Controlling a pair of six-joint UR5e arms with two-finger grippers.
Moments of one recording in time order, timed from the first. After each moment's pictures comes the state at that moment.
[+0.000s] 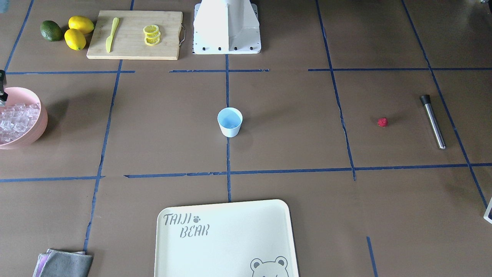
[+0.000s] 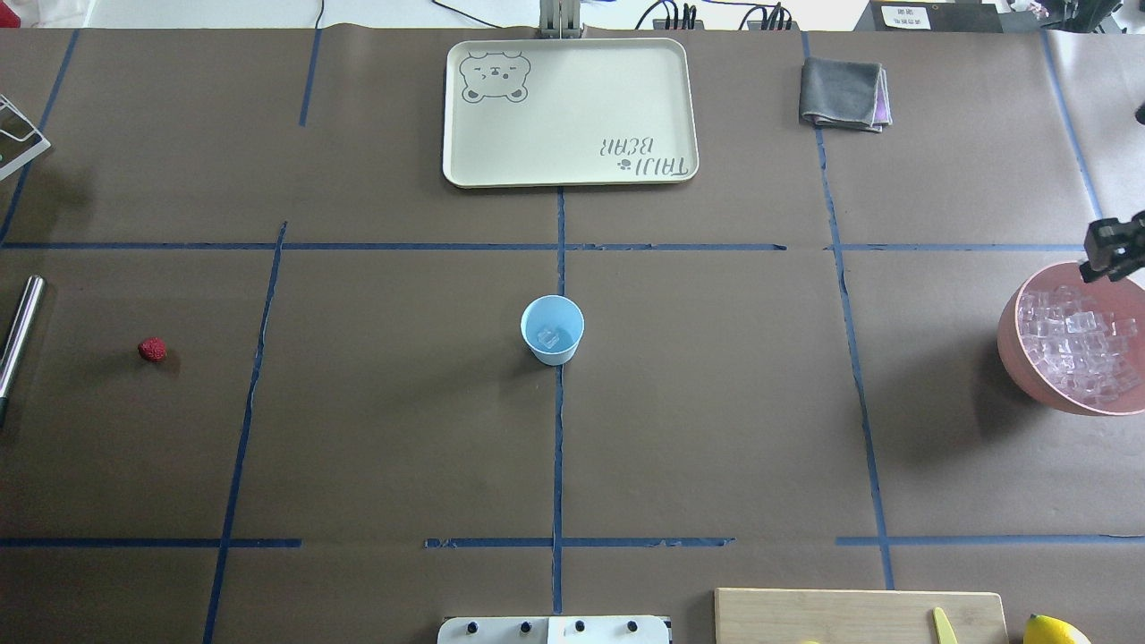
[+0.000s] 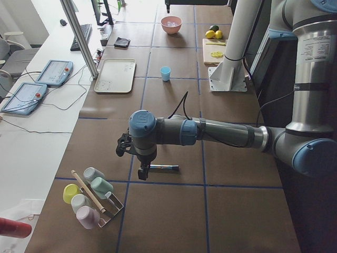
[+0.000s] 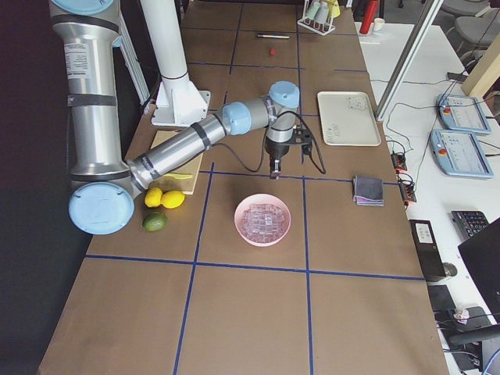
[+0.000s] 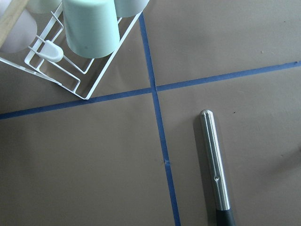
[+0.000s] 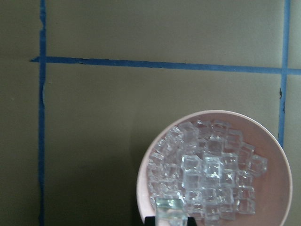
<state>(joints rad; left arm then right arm) -1.61 -1.53 -1.75 -1.47 -2.36 0.18 1.16 -1.44 2.08 -1.91 2.22 0.46</state>
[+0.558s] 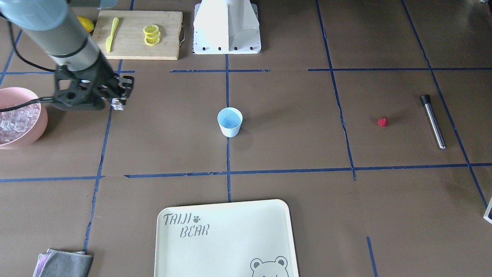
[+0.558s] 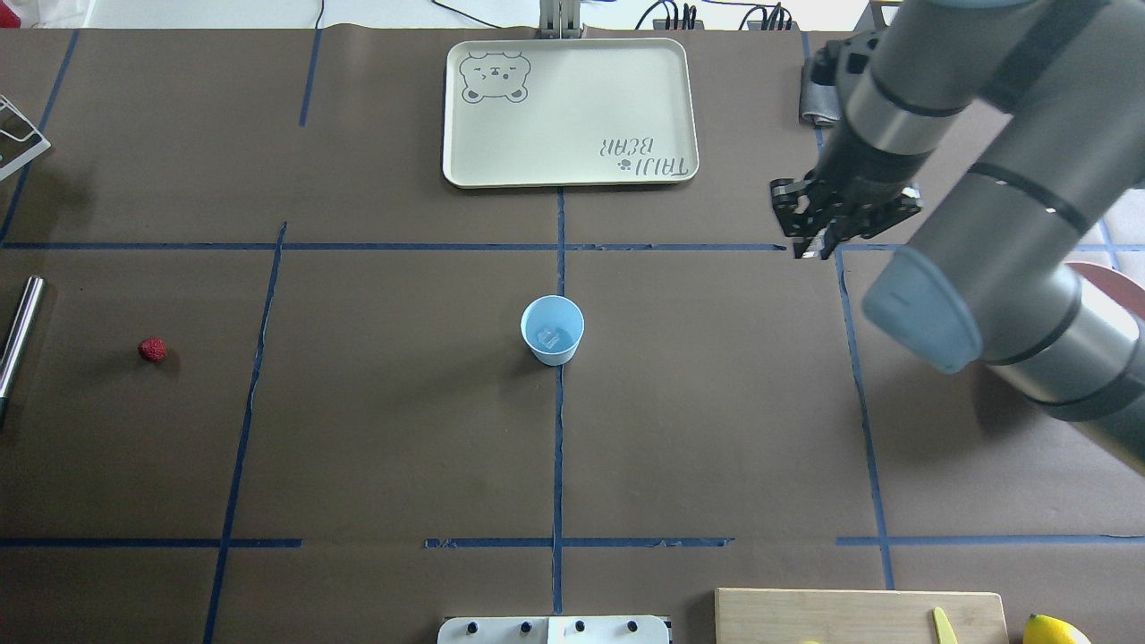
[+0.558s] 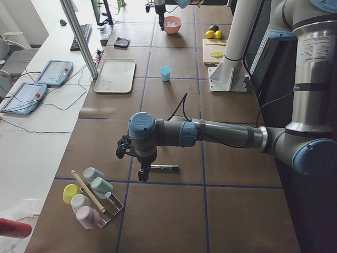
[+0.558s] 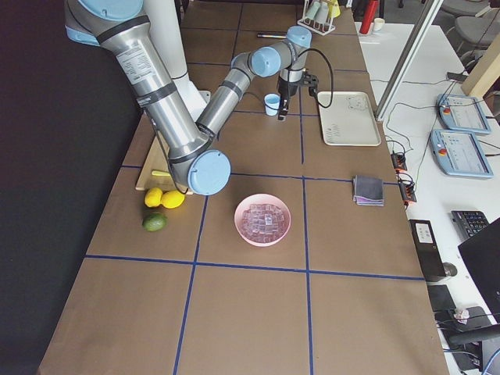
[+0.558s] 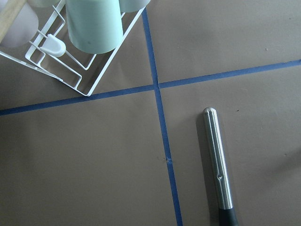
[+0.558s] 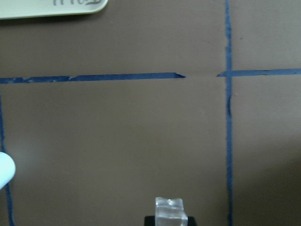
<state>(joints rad) -1.61 -1.53 -1.74 -1.47 -2.36 0.18 0.83 -0.95 1.92 -2.02 2.17 0.94</state>
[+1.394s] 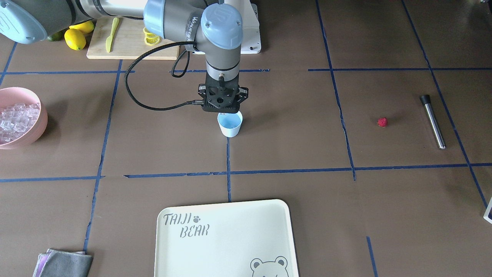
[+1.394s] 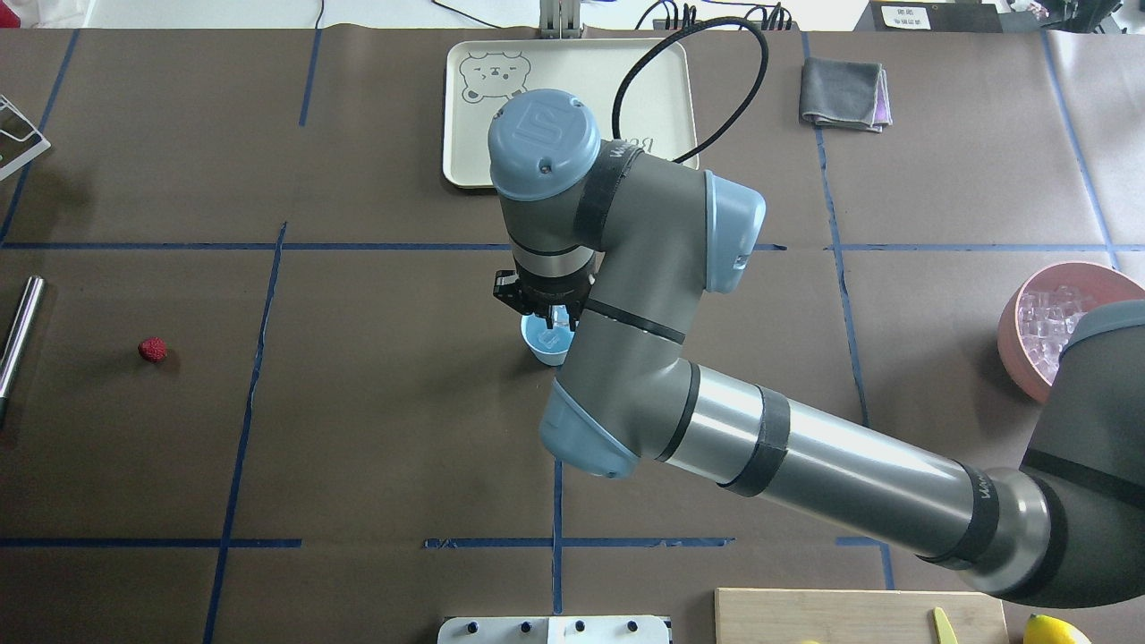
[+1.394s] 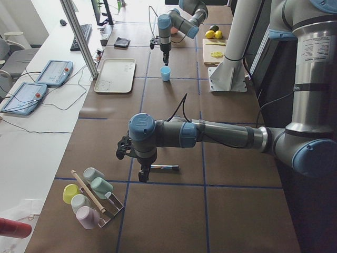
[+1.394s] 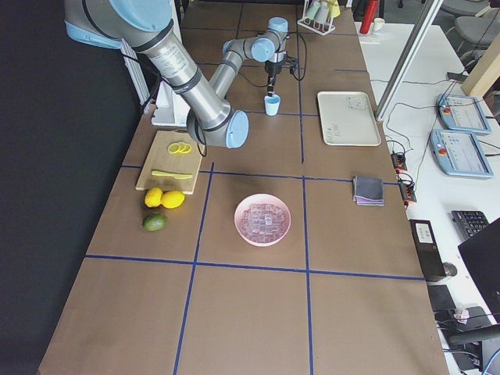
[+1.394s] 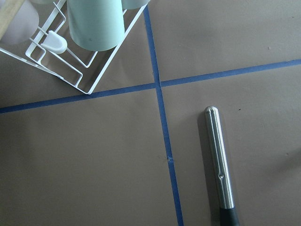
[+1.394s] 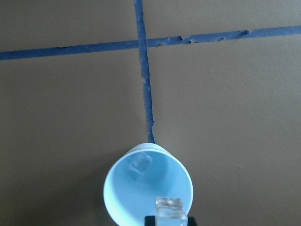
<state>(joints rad) -1.61 -1.53 -1.74 -1.47 -2.36 0.18 0.54 -0.62 1.51 -1.81 1.95 1.26</state>
